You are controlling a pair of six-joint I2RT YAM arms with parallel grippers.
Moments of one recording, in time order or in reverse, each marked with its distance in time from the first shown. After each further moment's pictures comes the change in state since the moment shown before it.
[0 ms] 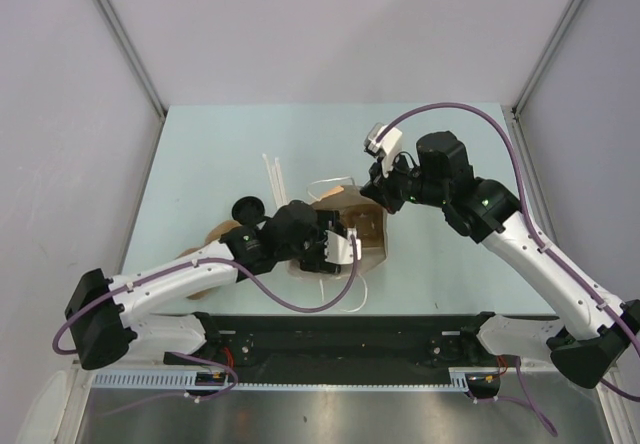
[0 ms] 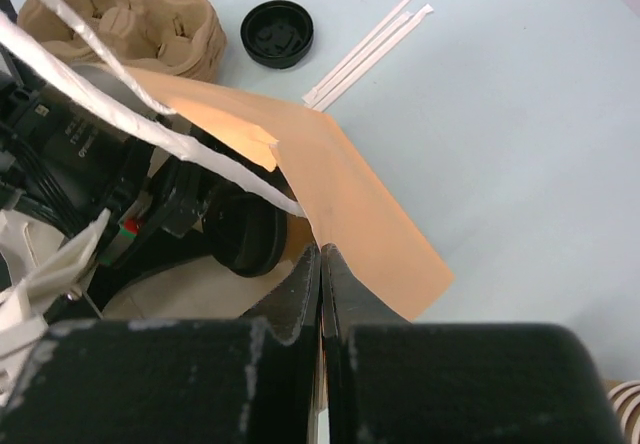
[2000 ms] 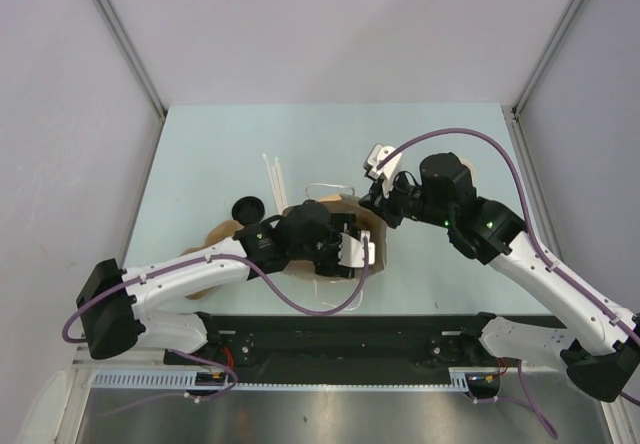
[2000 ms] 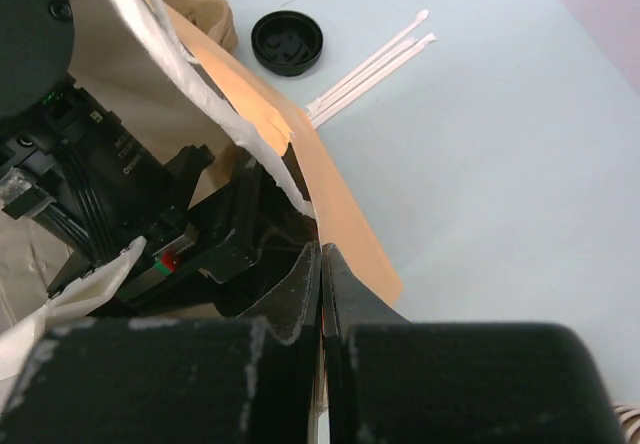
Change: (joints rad) left arm -0.055 0.080 0.064 0.039 0.093 -0.038; right arm 0.082 -0.109 -0.136 0.092 0.047 -0.062
